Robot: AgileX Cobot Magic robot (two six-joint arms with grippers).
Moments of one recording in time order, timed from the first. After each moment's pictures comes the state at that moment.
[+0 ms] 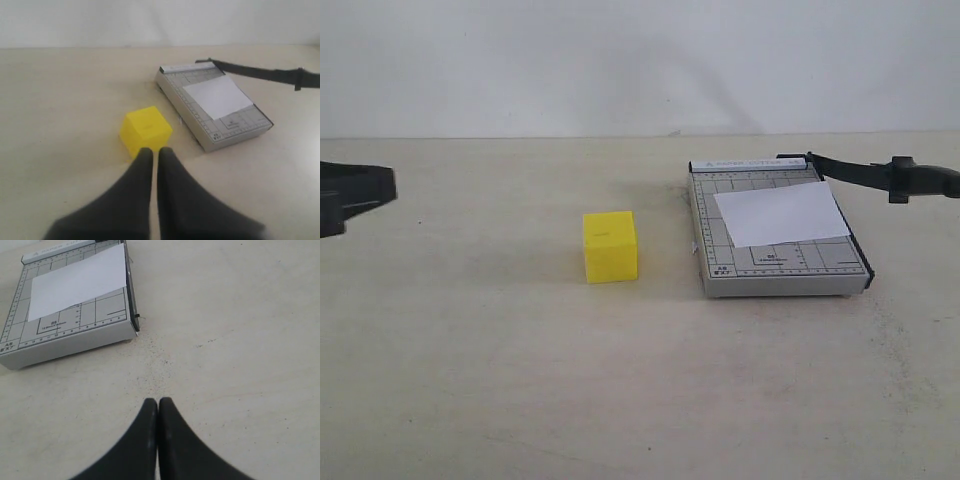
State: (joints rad) left arm -0.16 0.90 -0.53 -1.24 0.43 1.11; right arm 0.02 0.64 -0.04 0.94 0.03 -0.66
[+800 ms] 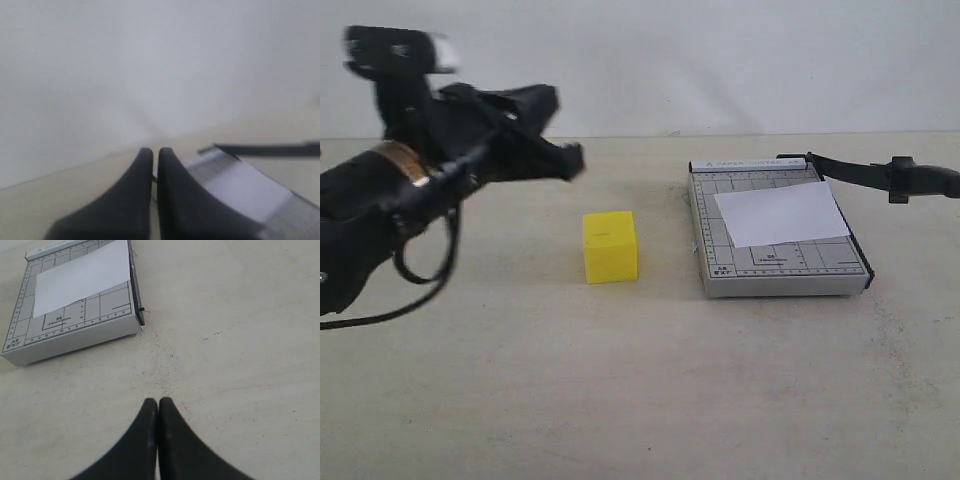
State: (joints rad) left arm -0.56 1.61 -0.69 0.01 -0.77 -0.02; right arm 0.02 0.64 -0.04 0.94 0.05 -0.64
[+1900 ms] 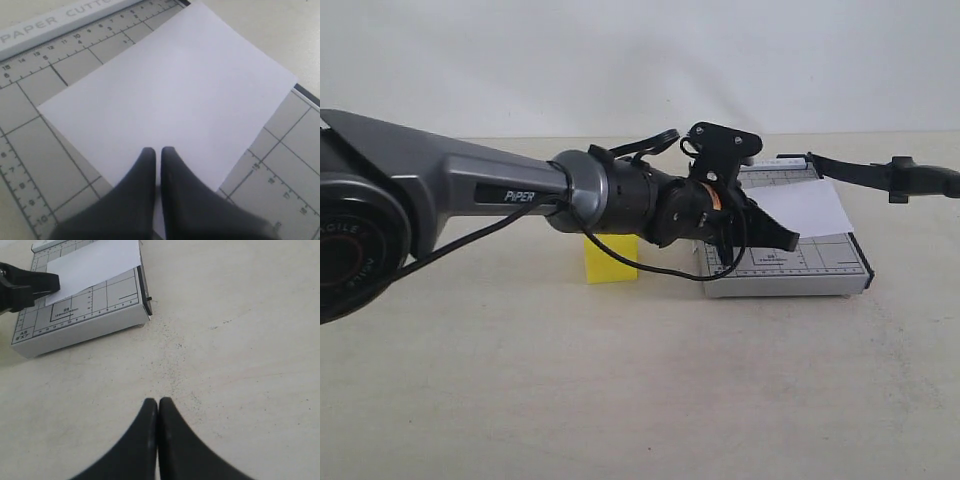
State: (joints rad) left arm -0.77 2.40 -1.72 -0.06 0.04 -0.08; right arm 0.02 0.64 -0.04 0.95 0.09 -0.63
